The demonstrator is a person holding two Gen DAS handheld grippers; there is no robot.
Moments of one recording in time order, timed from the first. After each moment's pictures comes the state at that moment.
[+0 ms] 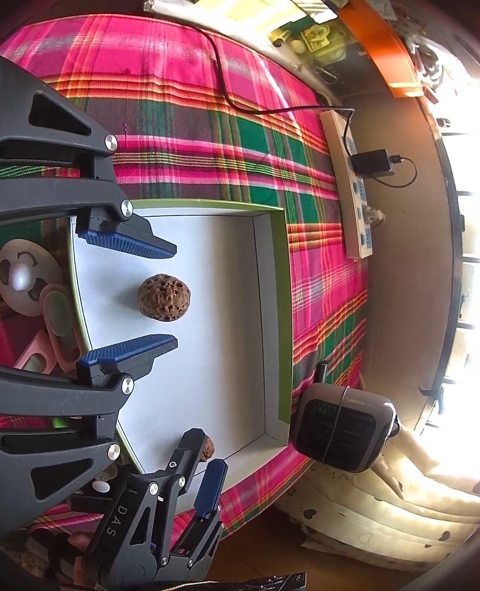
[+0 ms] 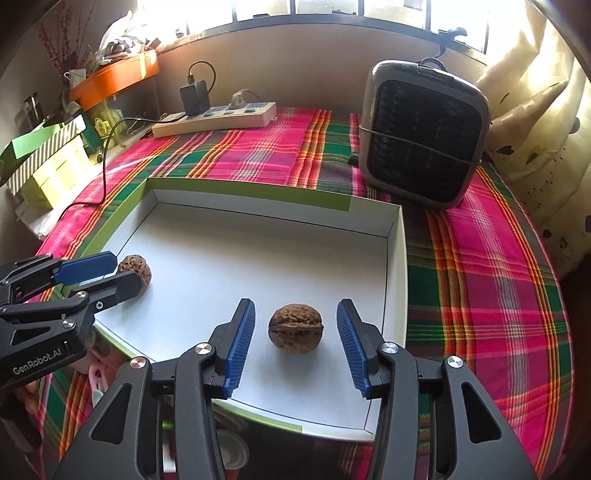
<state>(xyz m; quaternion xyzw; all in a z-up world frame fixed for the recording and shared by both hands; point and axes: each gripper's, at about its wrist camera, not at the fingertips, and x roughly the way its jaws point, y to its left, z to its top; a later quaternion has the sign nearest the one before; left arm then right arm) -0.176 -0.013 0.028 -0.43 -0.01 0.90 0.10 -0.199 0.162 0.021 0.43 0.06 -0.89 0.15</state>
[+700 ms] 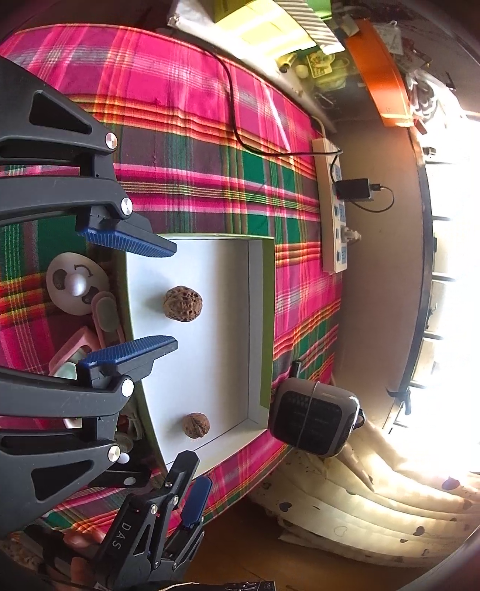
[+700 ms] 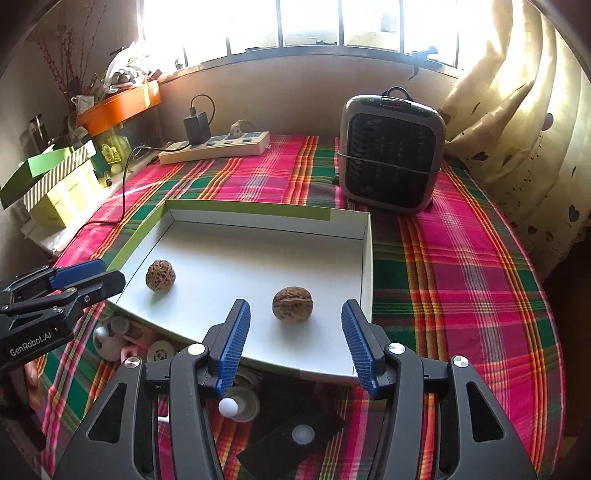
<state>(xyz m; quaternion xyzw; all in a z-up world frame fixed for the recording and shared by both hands) -0.132 -0.034 0.050 -0.39 -0.04 0.92 0.09 -0.159 0.178 0.046 0.39 0.03 -0.91 0.14</state>
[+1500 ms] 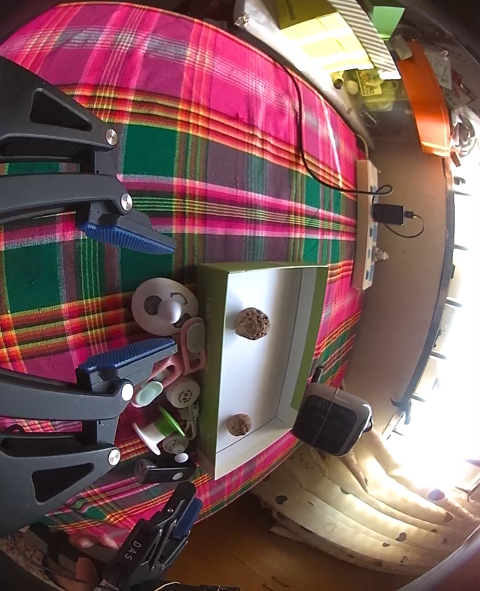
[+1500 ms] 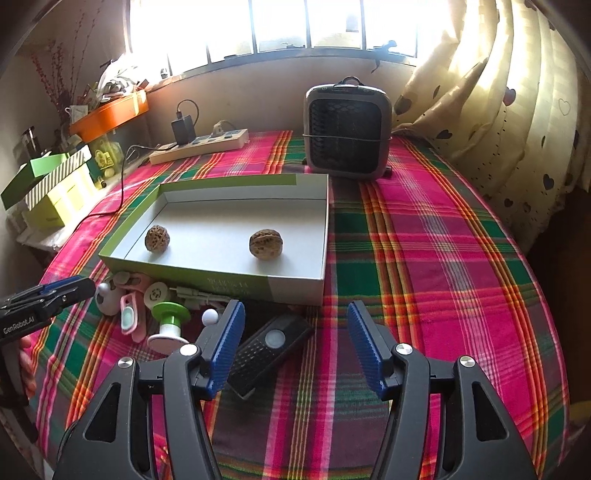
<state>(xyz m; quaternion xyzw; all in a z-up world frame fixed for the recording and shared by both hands) -0.087 -0.061 0.021 -0.41 -0.09 0.90 0.10 -0.104 0.208 0.035 0.38 0.01 -0.92 0.10</state>
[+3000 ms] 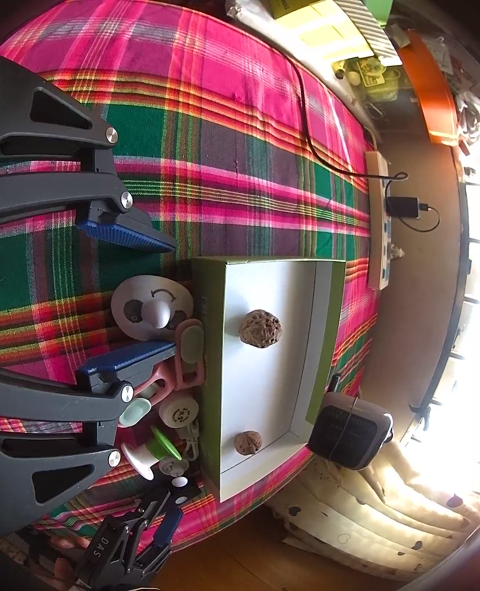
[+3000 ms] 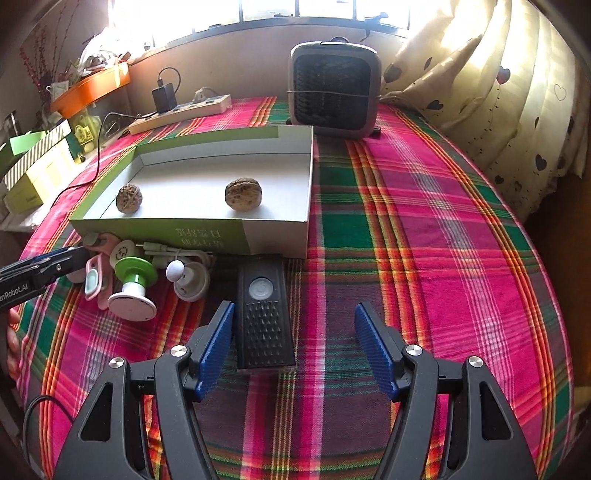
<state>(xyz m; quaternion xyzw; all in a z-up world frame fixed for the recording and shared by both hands) -0.109 -0.049 0.007 -0.43 -0.07 0.89 0.08 -0.107 0.211 0.008 0.43 0.02 -0.90 0.07</state>
